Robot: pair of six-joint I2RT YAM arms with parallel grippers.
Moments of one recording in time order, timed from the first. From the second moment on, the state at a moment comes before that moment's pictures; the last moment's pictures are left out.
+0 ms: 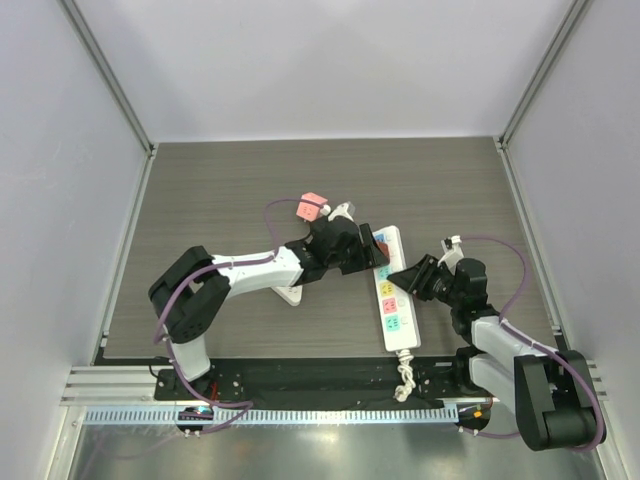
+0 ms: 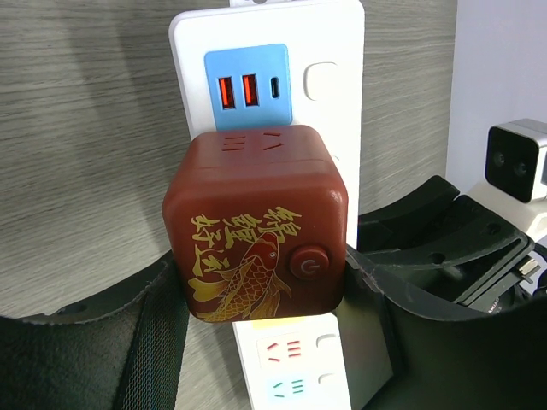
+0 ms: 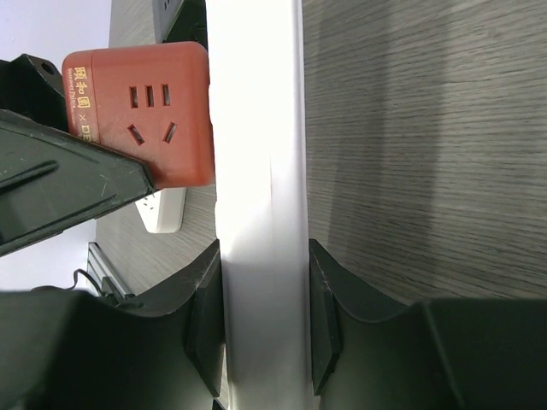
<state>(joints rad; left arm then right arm) -0.94 1.79 1.12 0.07 -0.01 -1.02 0.08 1.01 0.11 0.47 -0.57 0.73</state>
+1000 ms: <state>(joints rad) -0.92 1.66 1.30 -0.27 -0.01 -0.83 0.12 0.88 0.10 0.34 -0.30 0.74</state>
